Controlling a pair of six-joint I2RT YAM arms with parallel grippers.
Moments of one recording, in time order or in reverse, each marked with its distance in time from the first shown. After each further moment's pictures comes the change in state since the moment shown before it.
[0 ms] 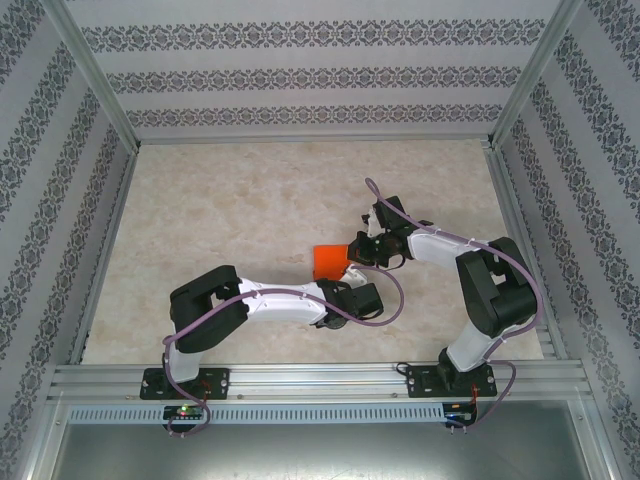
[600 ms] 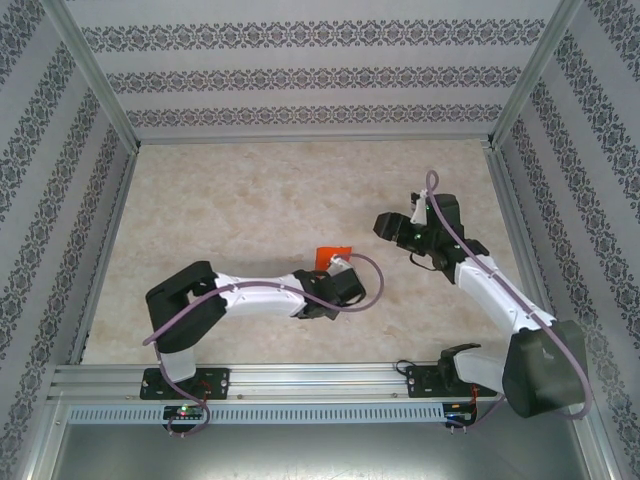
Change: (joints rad) left arm 0.111 -0.146 -0.163 0.182 0.182 -0.016; right arm -0.186 -0.489 -0.189 0.083 0.124 -0.026
